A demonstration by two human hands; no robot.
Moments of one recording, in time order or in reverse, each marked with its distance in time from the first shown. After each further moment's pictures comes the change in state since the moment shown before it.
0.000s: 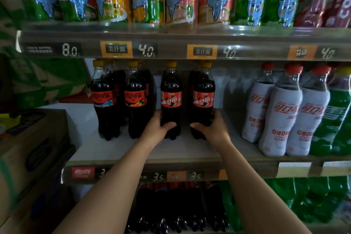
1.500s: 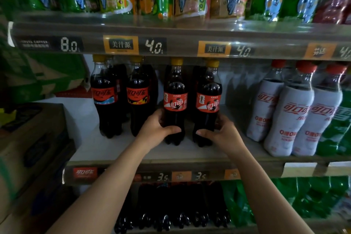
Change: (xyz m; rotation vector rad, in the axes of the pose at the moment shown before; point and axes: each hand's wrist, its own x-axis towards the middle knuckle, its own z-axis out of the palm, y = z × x) left_hand -0.016 0.007 -0.020 -0.035 -0.059 0.050; right_hand -0.019 0.004 -0.014 -0.002 -0.126 -0.088
